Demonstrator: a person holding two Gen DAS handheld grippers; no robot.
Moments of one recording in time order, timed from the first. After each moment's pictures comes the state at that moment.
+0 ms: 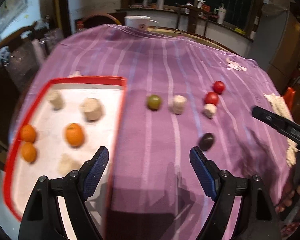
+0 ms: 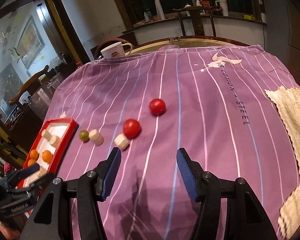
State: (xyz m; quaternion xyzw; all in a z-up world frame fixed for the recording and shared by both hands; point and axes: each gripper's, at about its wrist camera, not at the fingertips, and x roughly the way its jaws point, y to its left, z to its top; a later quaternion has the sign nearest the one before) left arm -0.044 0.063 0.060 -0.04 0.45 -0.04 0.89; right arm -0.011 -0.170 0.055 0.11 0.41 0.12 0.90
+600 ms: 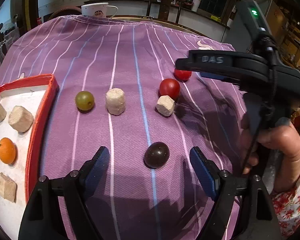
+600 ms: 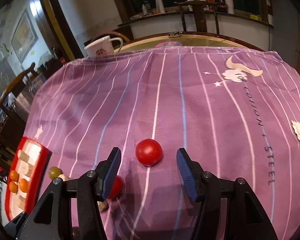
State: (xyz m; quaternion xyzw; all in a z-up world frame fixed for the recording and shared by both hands) left arm -0.003 -0.004 0.023 -0.04 0.47 -0.13 0.87; right arm 0.100 -0.151 0.026 0.08 0.44 0.11 0.89
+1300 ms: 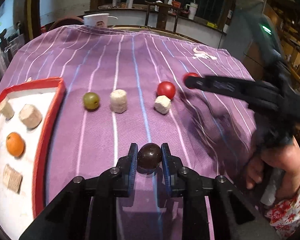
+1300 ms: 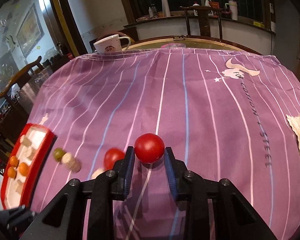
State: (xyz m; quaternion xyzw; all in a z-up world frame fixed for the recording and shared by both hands) left arm -0.031 0.005 0.033 -0.04 0.43 -0.13 0.89; right arm 0.054 -0.153 0.032 0.07 0.42 0.12 0.90
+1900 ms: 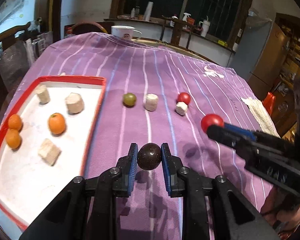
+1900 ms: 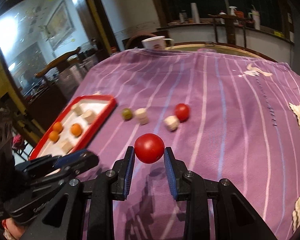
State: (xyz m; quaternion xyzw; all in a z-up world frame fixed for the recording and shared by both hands) left arm -0.088 0.059 0.061 -0.08 0.39 -0.08 0.91; right arm -0.064 -0.107 0.062 0.05 0.40 0.22 0.89
